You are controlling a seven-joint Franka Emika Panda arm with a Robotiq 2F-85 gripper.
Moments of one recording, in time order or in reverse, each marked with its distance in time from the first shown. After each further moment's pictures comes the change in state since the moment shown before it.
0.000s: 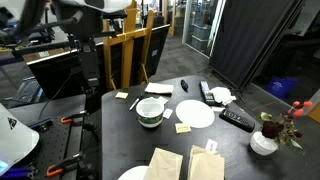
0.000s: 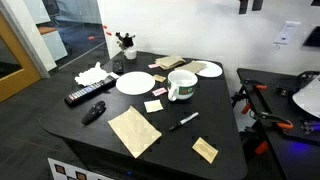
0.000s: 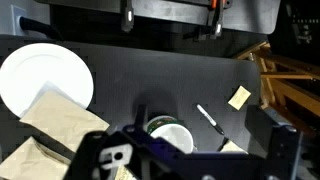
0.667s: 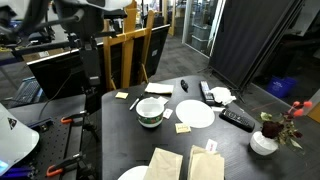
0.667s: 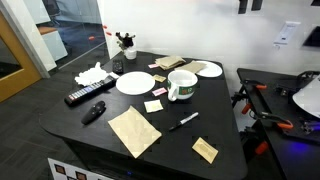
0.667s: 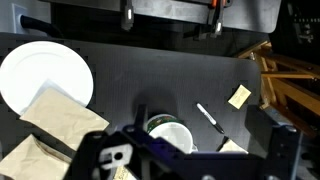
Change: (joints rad) arm -0.003 0.000 0.016 0.000 0.005 0.008 0.004
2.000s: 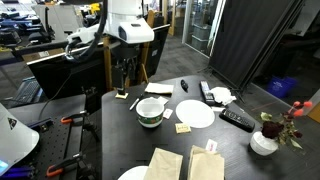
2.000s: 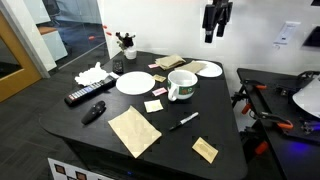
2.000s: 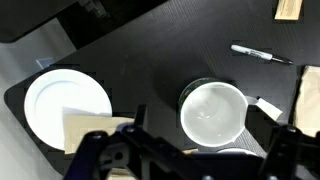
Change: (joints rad) arm -0.069 0.316 0.253 0.022 0.006 0.364 0.721
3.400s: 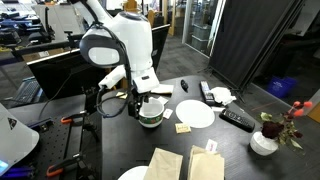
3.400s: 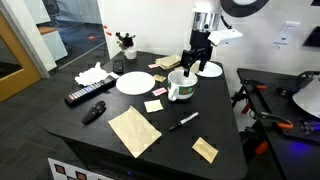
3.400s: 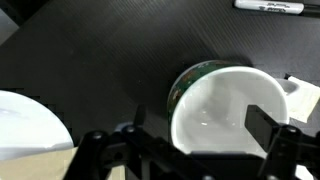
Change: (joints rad) arm 0.040 0.384 -0.004 -0.012 0.141 0.484 0.073
